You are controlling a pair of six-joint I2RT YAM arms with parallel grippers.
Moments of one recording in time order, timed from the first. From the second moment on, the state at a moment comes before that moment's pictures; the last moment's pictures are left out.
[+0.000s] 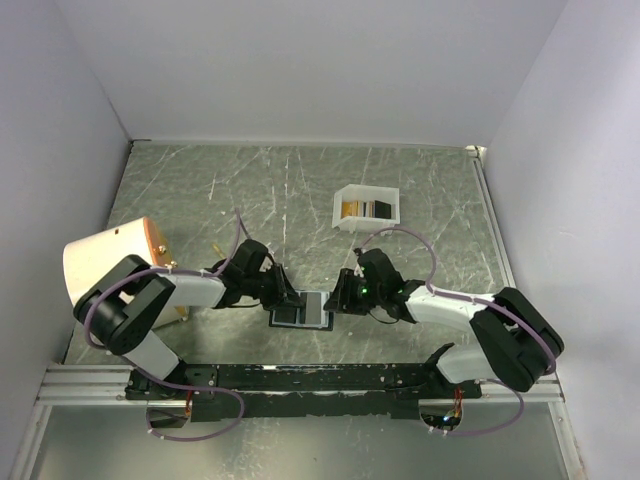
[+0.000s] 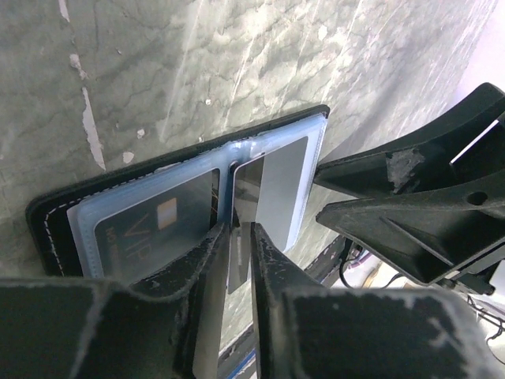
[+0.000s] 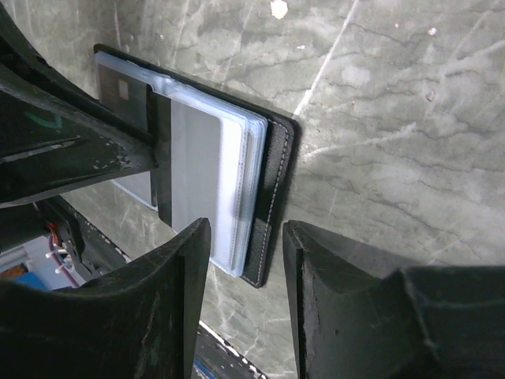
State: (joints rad) left arm -0.67 1.58 0.53 0.25 0.43 -1.00; right arm 0.68 1.33 0.44 0.07 -0.27 0.80
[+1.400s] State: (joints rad) left arm -0.73 1.58 0.56 0.26 0.44 -1.00; right arm 0.68 1.34 0.42 0.12 -0.28 0.80
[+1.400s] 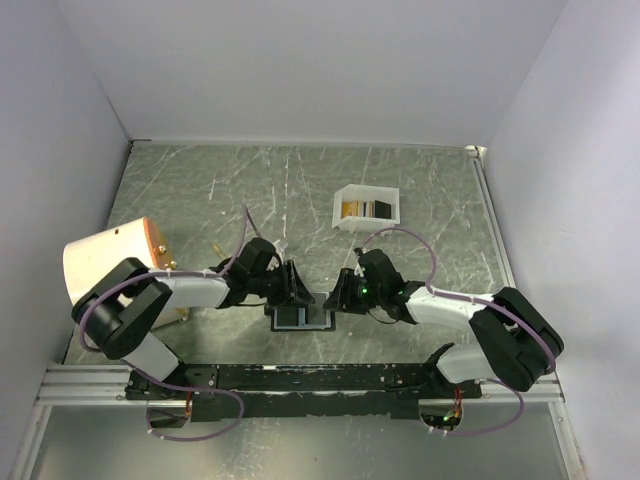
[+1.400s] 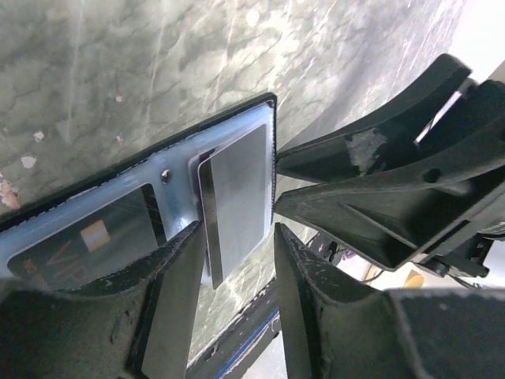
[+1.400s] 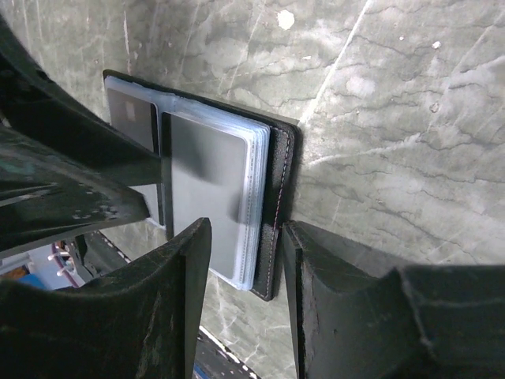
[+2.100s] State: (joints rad) left arm -0.73 1.31 0.68 -0.30 0.04 -0.84; right arm 0.68 1.33 0.42 0.10 -0.26 0.79
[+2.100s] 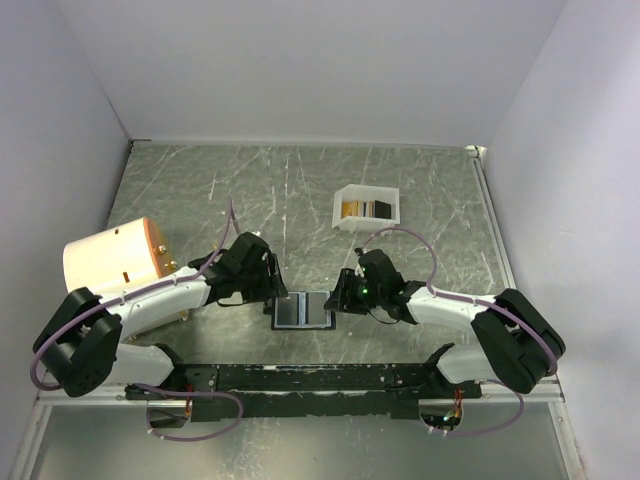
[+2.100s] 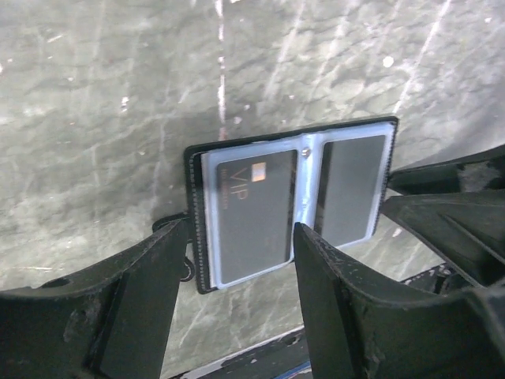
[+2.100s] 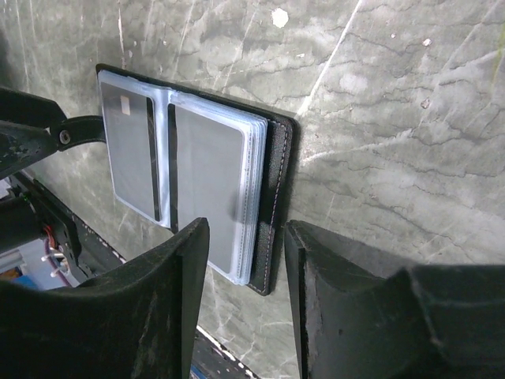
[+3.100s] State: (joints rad) left arm -0.73 1.40 0.65 -0.35 0.03 -0.80; right arm 0.68 1.31 0.44 0.07 -0.25 0.80
